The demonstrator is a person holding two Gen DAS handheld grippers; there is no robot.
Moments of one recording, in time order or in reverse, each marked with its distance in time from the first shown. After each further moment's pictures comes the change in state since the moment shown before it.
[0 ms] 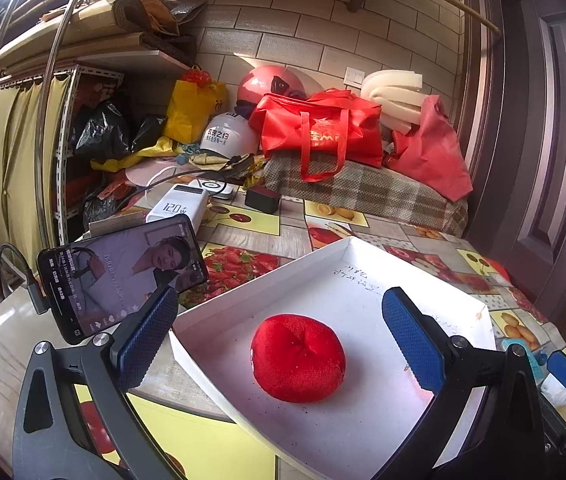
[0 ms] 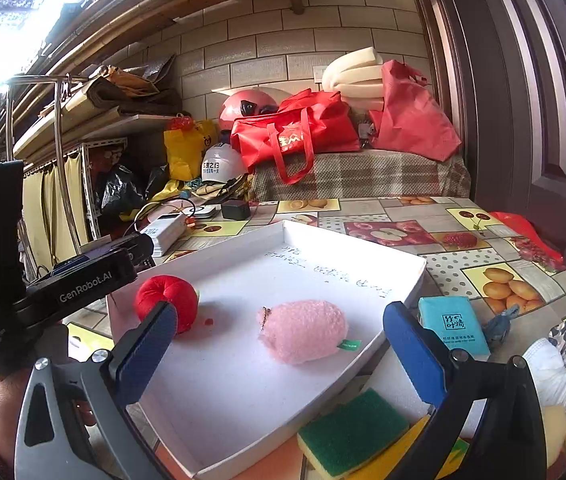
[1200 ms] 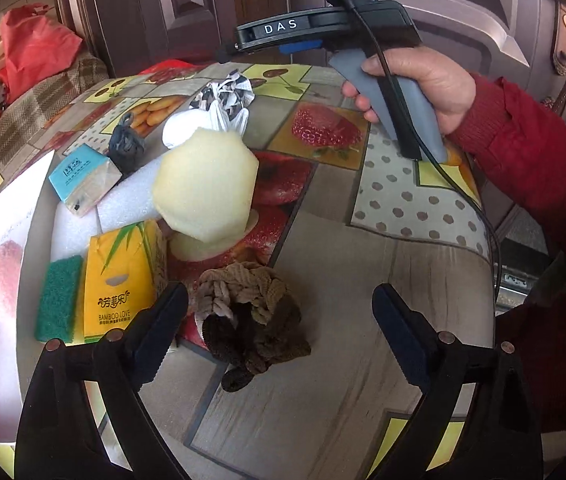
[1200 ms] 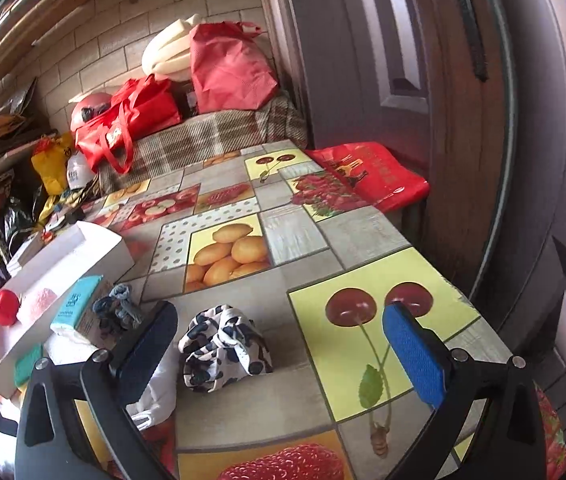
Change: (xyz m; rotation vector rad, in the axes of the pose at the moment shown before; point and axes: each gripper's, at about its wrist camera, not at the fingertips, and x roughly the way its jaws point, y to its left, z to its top) left arm -0.087 -0.240 -0.136 0.906 0.578 -0.823; right arm -0.055 -0.270 -0.013 0.212 0.187 -0.277
